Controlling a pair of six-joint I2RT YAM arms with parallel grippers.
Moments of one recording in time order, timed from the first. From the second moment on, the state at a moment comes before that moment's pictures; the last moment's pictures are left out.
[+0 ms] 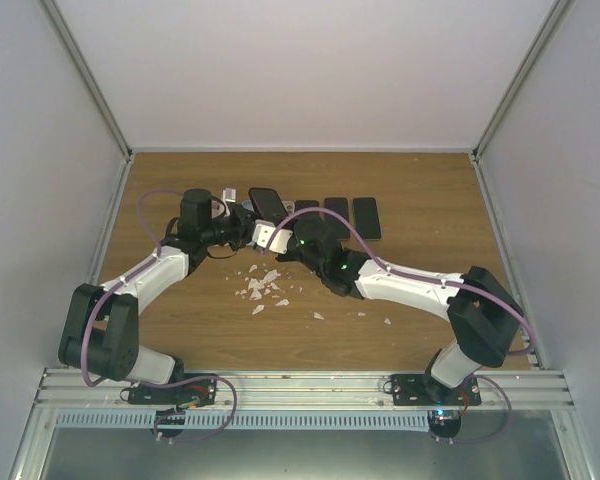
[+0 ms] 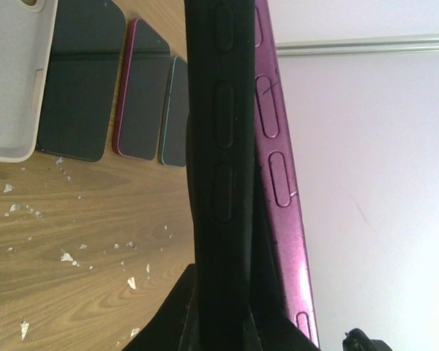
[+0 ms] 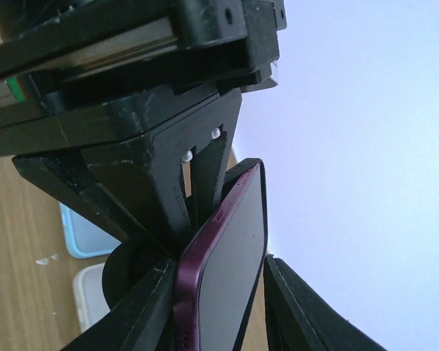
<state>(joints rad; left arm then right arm) -0.25 1.42 0.80 0.15 0.72 -1.16 0.94 1.60 1.05 0.25 0.25 -0.84</state>
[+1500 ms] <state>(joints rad) -0.28 1.43 0.86 -0.01 0.61 -0.93 0.82 1.55 1.21 0.03 0.21 -0.74</state>
